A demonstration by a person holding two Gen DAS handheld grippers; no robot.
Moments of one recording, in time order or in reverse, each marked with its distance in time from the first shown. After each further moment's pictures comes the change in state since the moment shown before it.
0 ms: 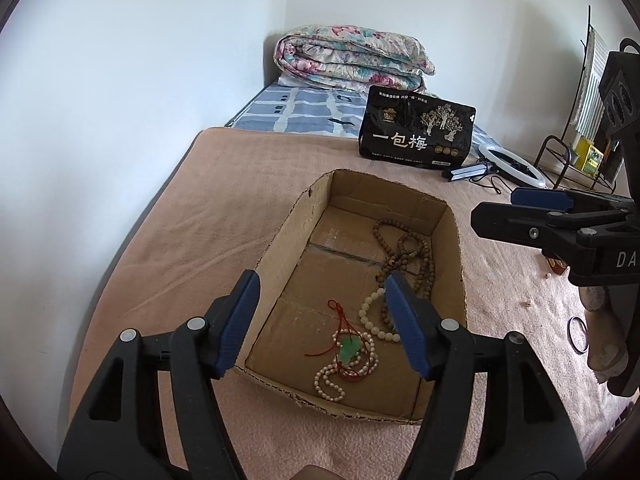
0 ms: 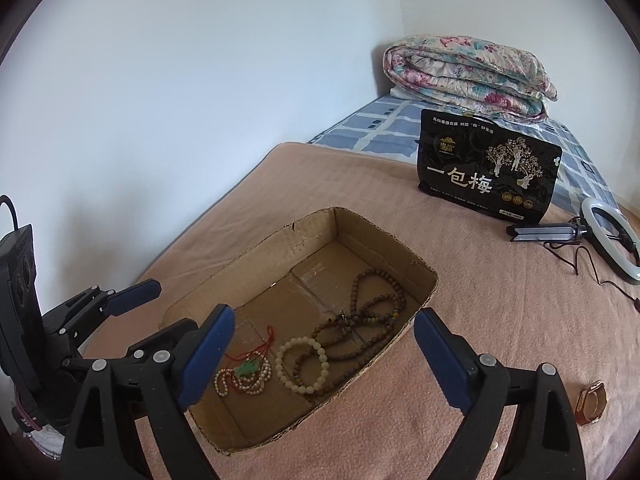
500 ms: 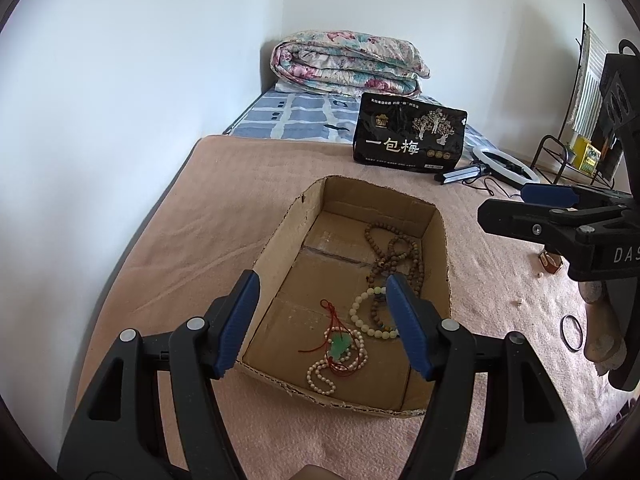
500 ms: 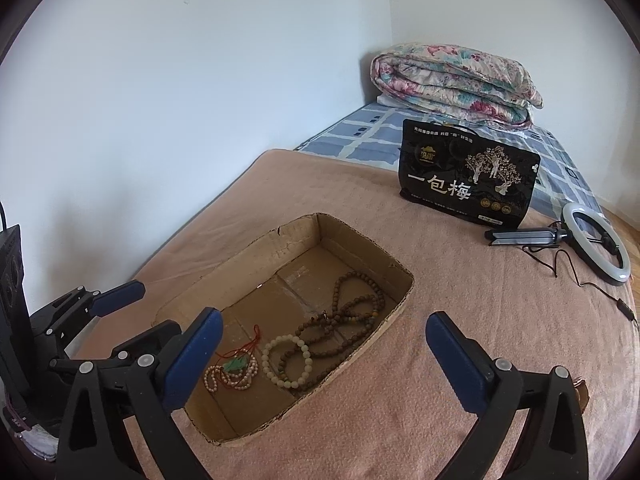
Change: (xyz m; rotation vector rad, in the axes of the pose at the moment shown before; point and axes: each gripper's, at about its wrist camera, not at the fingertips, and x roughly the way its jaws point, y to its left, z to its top) left arm -0.019 -0.008 0.000 0.017 -0.019 -0.001; right arm -0.019 -0.006 -0.002 -0.005 -0.022 -0.056
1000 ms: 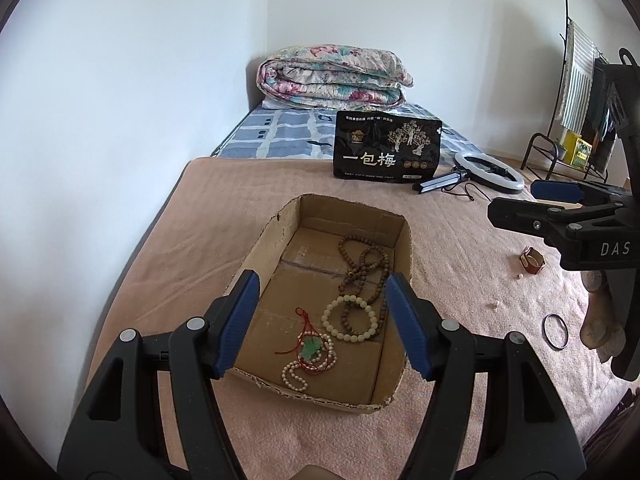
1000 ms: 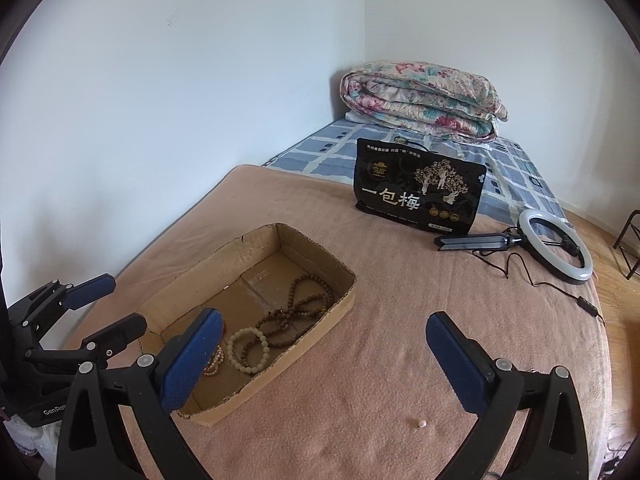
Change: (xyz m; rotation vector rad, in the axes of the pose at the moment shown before) left arm -0.032 -0.031 0.007 0.051 -0.044 -0.015; right arm -0.046 -0.027 -0.011 0.006 -0.054 -0.106
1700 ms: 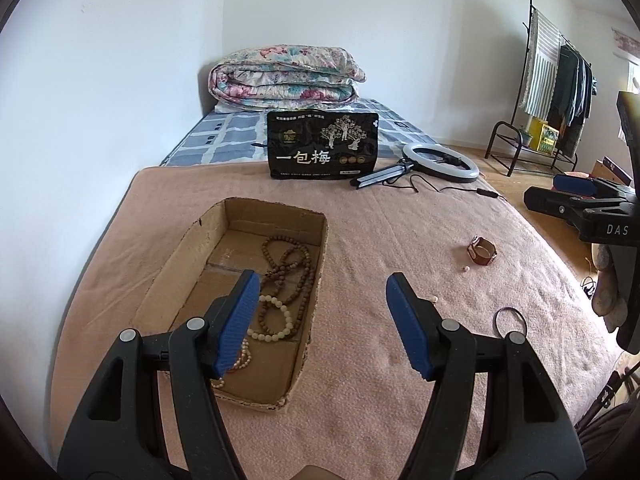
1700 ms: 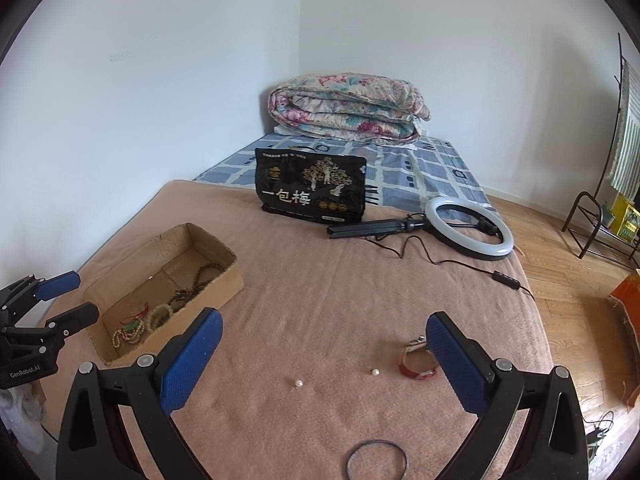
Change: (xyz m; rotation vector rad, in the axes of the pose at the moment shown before) left arm -0.004 -0.077 0.000 0.065 0.010 -0.119; right arm -0.074 -0.109 -0.046 0.071 -0.051 -0.184
